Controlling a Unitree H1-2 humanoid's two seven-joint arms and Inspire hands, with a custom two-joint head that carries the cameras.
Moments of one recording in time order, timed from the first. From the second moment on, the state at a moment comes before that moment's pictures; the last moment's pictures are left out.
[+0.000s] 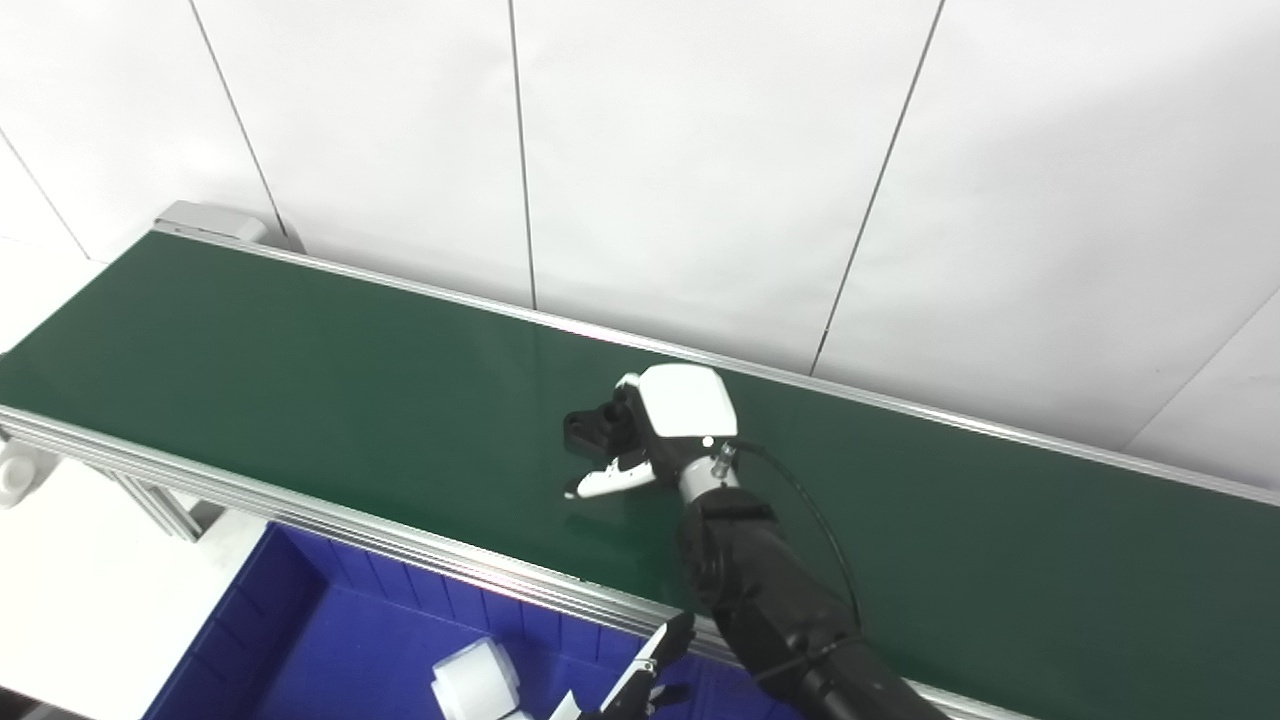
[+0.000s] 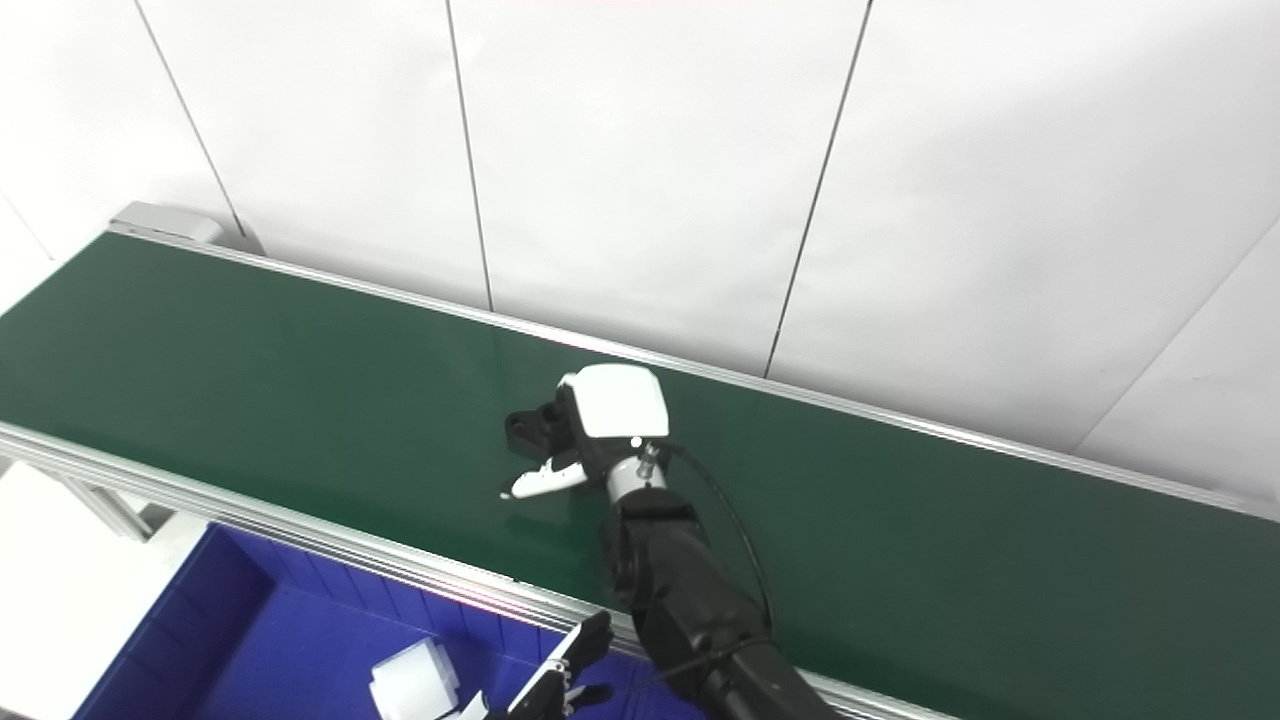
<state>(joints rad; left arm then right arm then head) 0.53 0.06 -0.48 -0.15 0.16 -0.35 -0.08 -0.67 0.13 0.70 0.80 -0.97 0.27 -0.16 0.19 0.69</state>
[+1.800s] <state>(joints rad) 0.53 0.12 -0.52 -0.20 0.10 -0.30 -0.07 -0.44 -0.05 0.66 0.36 -0.92 0.27 -0.11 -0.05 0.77</state>
